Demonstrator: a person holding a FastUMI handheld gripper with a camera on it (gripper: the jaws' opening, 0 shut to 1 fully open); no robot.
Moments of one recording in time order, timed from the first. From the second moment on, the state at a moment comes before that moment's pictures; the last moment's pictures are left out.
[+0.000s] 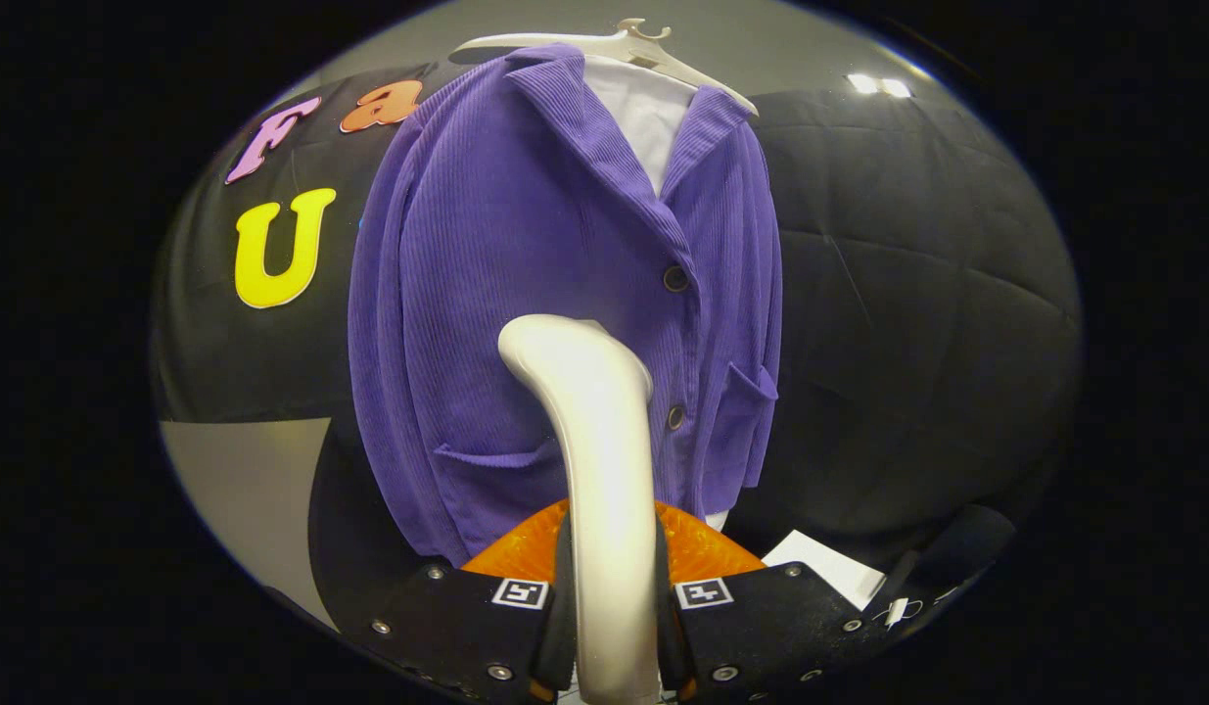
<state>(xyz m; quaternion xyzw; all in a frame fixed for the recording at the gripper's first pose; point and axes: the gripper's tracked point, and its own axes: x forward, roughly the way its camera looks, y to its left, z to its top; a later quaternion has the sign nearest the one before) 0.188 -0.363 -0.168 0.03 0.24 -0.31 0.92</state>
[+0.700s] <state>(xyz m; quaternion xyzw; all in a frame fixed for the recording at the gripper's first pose) 0.156 -0.370 -0.275 0.10 0.29 -0.32 0.90</state>
